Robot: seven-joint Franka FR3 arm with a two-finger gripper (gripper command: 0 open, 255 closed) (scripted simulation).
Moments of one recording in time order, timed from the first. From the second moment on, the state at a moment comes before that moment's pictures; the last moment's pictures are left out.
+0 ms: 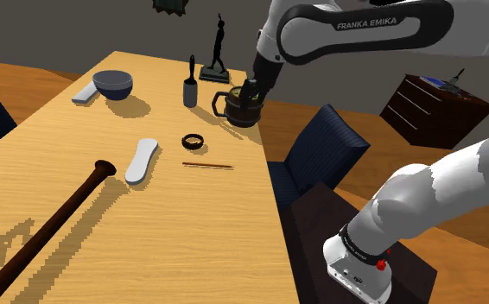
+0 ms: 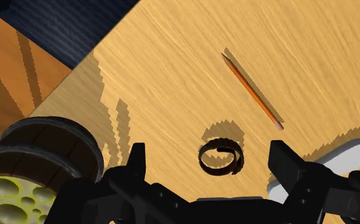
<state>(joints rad) 0.00 -0.39 0.21 -2.29 0.02 2.09 -0.01</state>
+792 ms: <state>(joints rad) 0.01 0.06 0.31 -2.09 -0.17 2.28 0.17</state>
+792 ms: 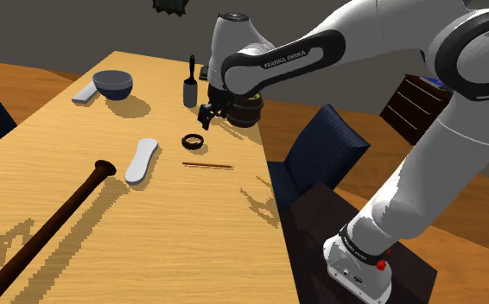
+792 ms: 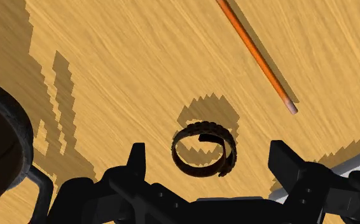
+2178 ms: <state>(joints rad) 0.10 0.47 0.27 -1.83 -0.37 2.37 0.31</state>
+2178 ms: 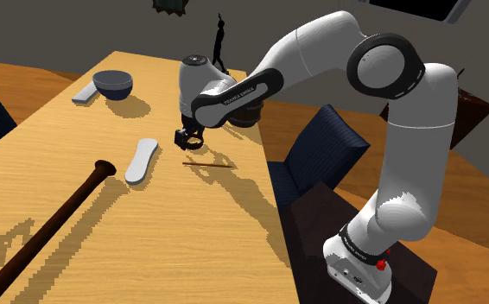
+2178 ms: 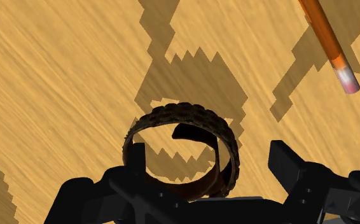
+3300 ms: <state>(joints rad) 0.10 0.44 0.28 -1.83 -0.35 2.33 0.29</state>
